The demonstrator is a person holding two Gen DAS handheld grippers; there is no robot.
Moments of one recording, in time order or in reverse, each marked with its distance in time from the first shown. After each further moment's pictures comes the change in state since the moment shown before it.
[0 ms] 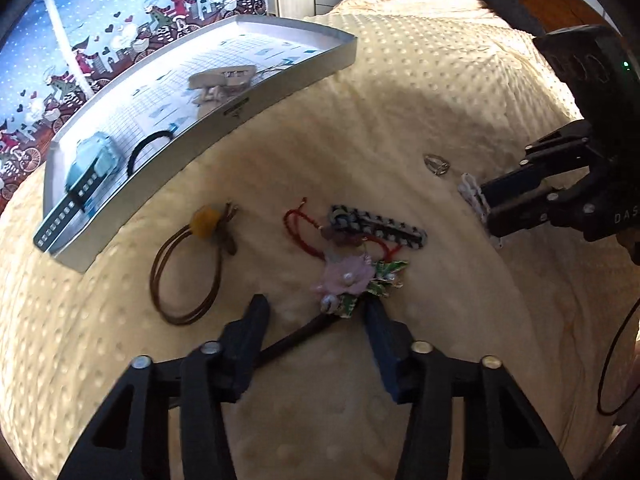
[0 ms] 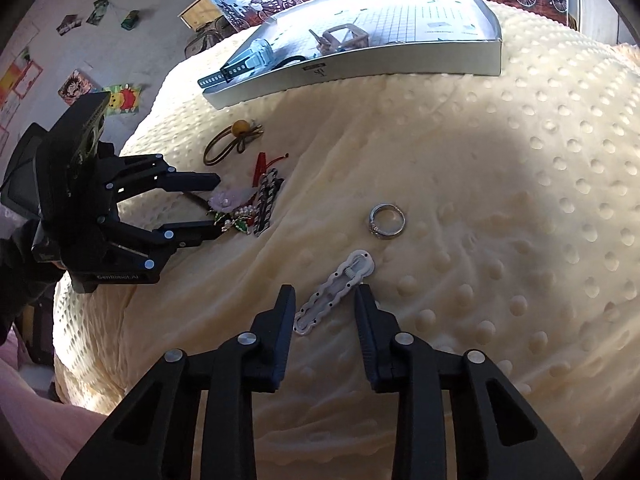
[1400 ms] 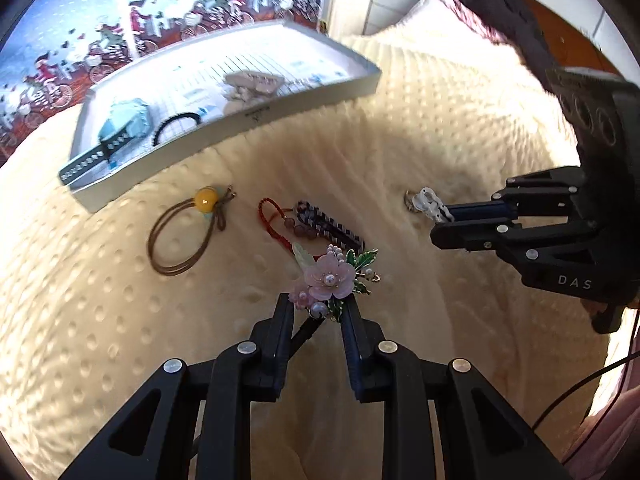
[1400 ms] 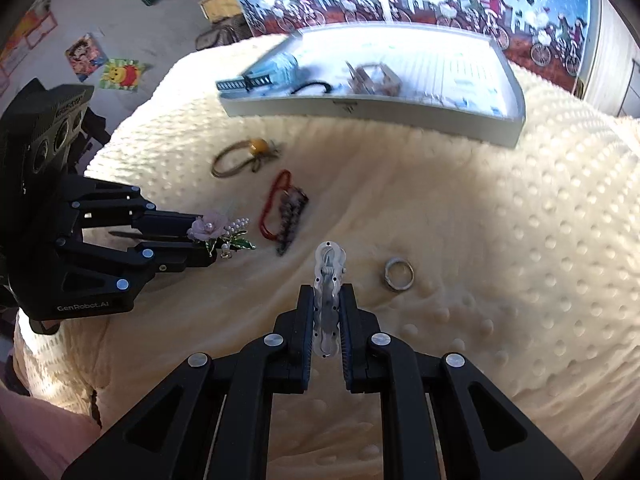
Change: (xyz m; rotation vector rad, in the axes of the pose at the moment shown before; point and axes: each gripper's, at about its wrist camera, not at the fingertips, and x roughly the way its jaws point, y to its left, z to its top) left arm -0.045 -0.021 -0.014 -0.272 -0.059 -0.011; right arm -0.006 0.040 0.018 -0.180 -0.079 -0.098
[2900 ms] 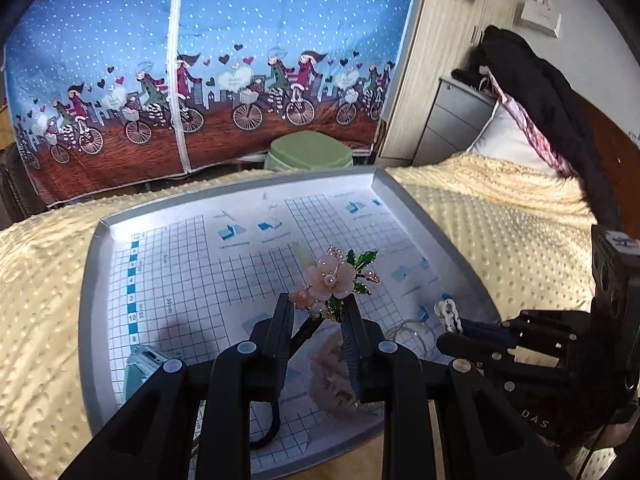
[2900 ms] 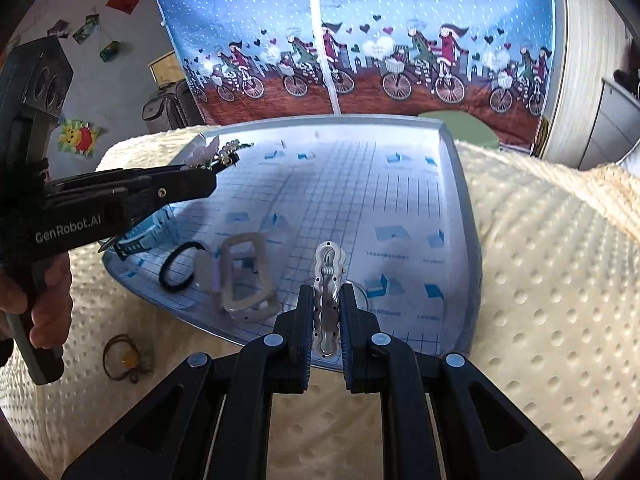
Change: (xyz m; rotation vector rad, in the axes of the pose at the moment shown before) left arm 0.062 0.089 0.193 -0.134 -0.277 0.074; right arm 0.047 -0.091 0.138 0.099 -0.205 -0.146
